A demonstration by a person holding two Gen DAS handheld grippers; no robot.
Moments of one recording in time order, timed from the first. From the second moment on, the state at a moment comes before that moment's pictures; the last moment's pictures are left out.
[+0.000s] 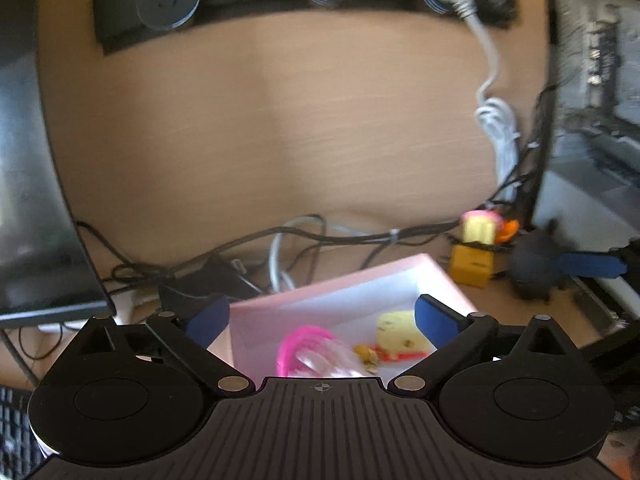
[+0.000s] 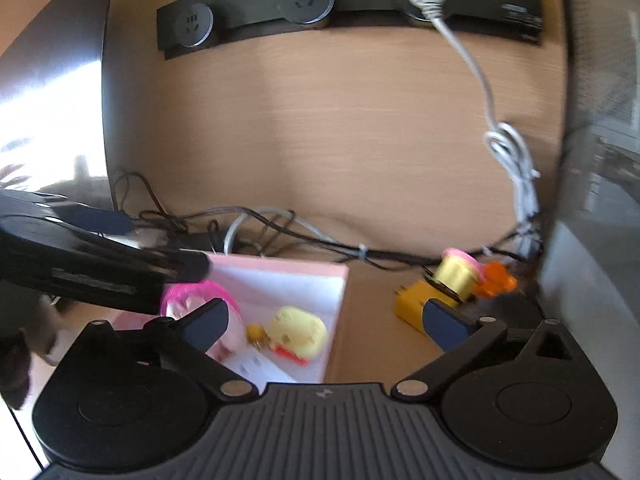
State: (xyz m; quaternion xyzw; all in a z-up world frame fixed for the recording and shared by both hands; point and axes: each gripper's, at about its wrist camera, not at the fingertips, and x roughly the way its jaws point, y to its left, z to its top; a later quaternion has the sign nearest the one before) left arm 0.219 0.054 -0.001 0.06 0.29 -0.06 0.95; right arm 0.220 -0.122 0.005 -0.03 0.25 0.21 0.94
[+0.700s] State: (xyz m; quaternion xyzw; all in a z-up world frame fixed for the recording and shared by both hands) left arm 0.090 0.013 -0.035 0.06 0.35 -0.10 0.93; right arm 0.080 -0.209 -0.011 -0.07 0.27 0.08 0.96
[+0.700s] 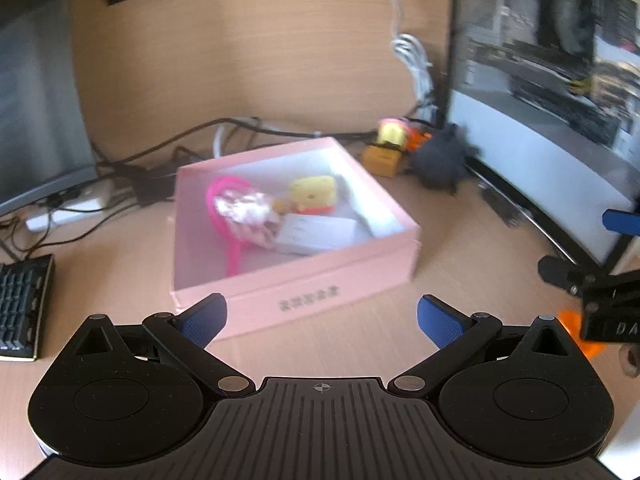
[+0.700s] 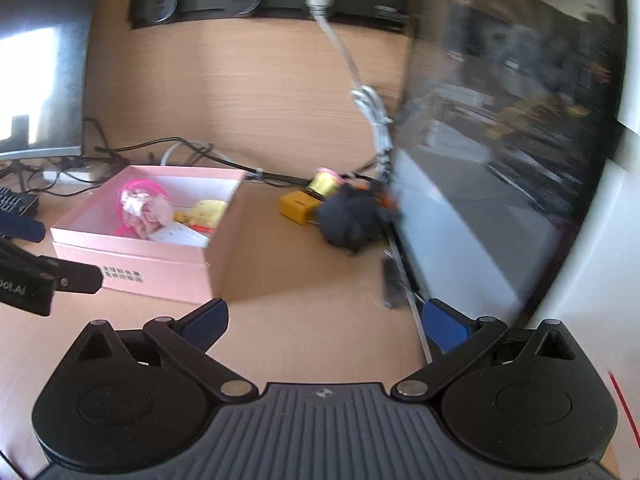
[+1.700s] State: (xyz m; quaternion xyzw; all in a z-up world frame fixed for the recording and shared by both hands) left arm 0.069 -0.177 -0.099 0.21 0.34 -0.37 0.84; right arm -0.011 -0.330 -0.046 0.06 0.33 -0.17 0.93
